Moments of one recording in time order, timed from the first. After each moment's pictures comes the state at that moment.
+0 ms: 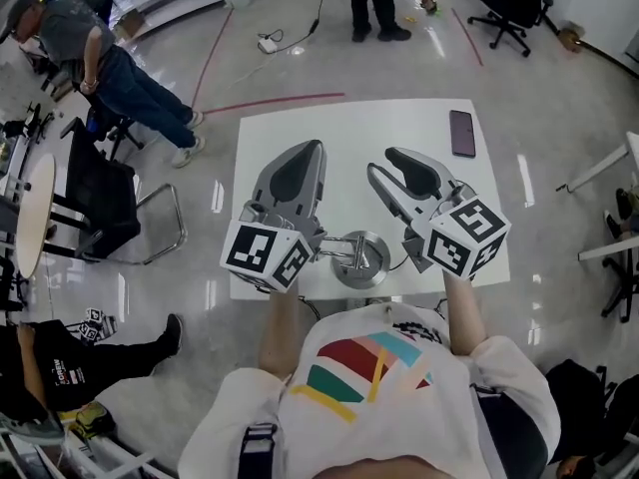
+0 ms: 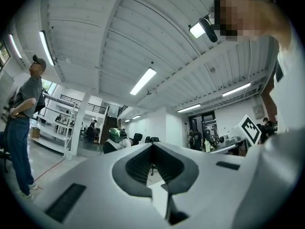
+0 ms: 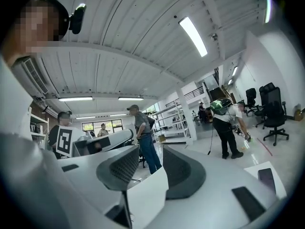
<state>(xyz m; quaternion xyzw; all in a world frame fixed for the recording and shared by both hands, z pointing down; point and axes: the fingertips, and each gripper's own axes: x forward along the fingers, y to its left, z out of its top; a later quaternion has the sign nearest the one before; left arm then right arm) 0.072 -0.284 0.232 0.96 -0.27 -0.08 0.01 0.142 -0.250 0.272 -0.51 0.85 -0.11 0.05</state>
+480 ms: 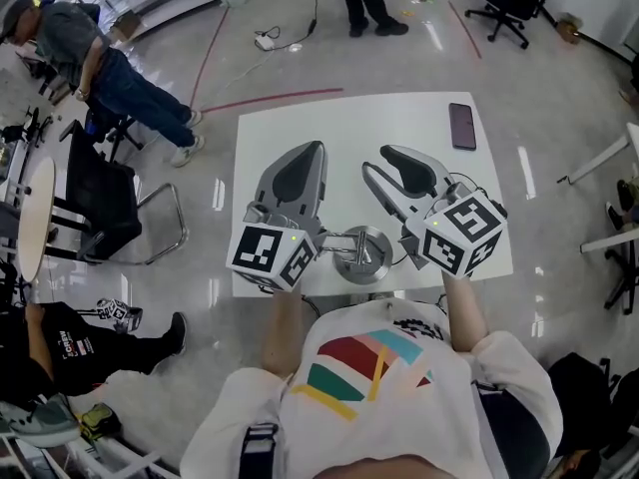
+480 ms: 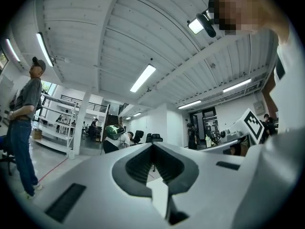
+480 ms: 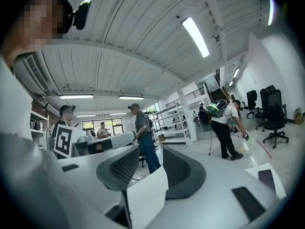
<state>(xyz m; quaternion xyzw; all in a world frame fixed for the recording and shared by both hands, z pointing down) 0.077 -0.282 0.252 0.96 -0.28 -0.05 0.01 0.138 -0.249 0.283 -0.51 0.85 -0.10 0.05</state>
